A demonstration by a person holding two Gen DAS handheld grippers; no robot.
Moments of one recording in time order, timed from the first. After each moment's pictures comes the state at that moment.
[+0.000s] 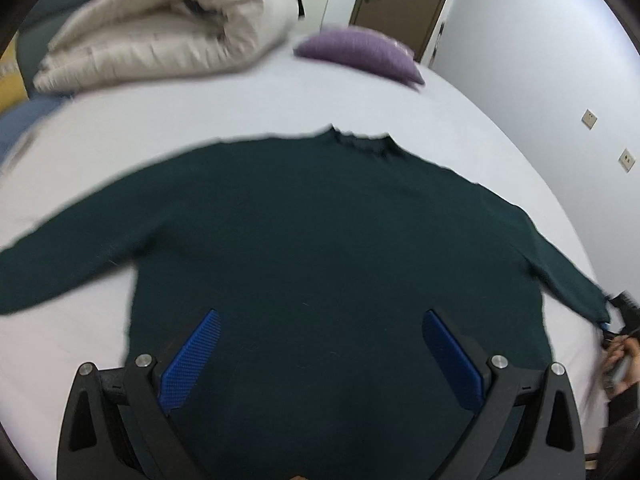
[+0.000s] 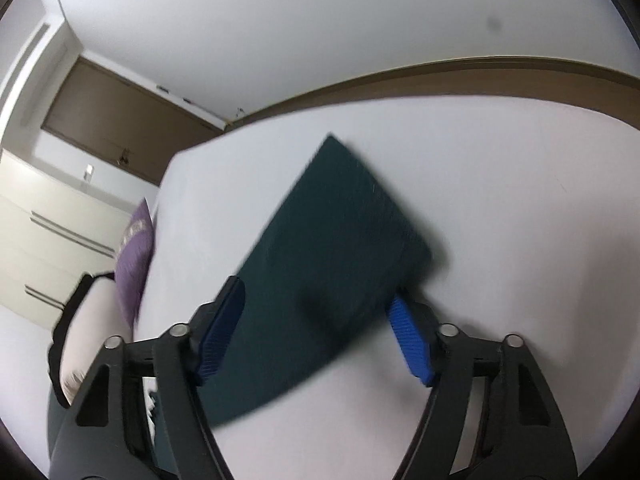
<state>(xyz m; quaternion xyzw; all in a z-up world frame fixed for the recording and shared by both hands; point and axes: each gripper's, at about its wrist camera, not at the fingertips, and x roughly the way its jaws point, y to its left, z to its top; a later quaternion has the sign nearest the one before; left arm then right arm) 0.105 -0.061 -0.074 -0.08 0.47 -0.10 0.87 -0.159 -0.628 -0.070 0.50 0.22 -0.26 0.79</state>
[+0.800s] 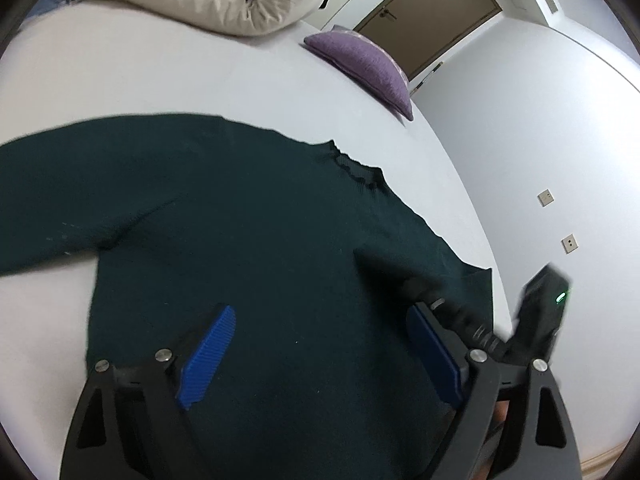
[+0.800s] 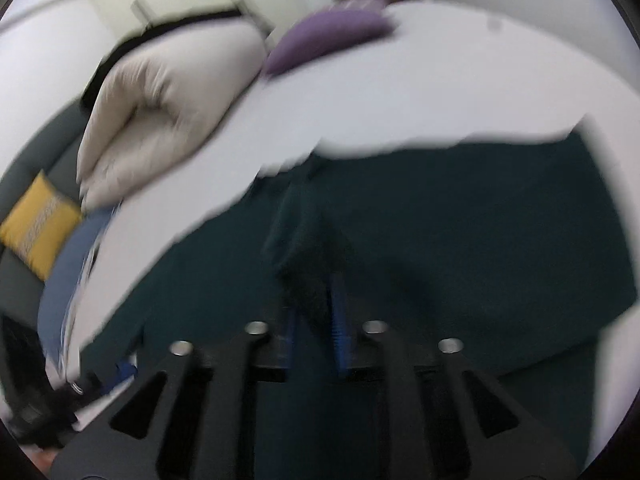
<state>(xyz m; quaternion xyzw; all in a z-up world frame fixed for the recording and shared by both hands) 0.151 0.006 -0.093 -0.27 0.47 -0.18 0.82 0.080 -0.245 -0.095 0.19 0.43 0.07 0.88</state>
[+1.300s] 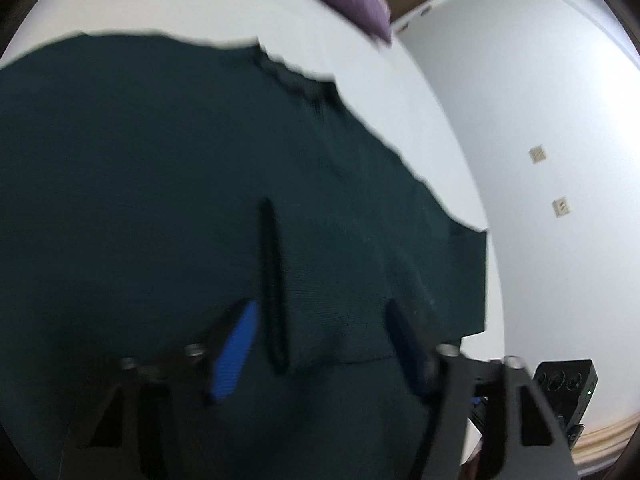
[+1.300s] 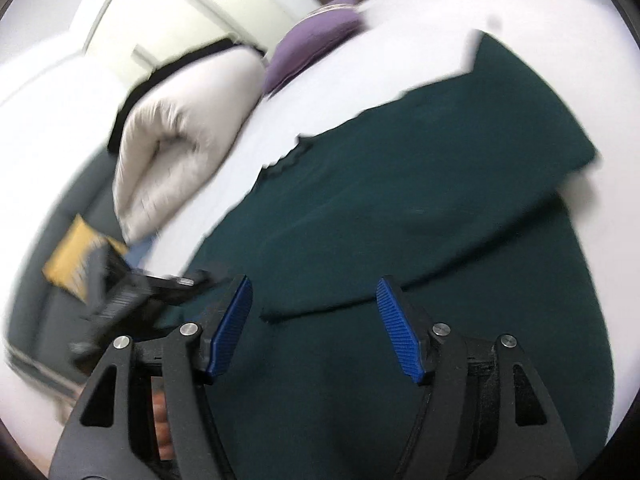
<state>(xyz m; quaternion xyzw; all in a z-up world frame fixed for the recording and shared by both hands) 0.204 -0.114 -0.141 -0.25 0.56 -0.24 0.75 -0.050 -0.320 -0.070 0.36 0.36 0.06 0.86</state>
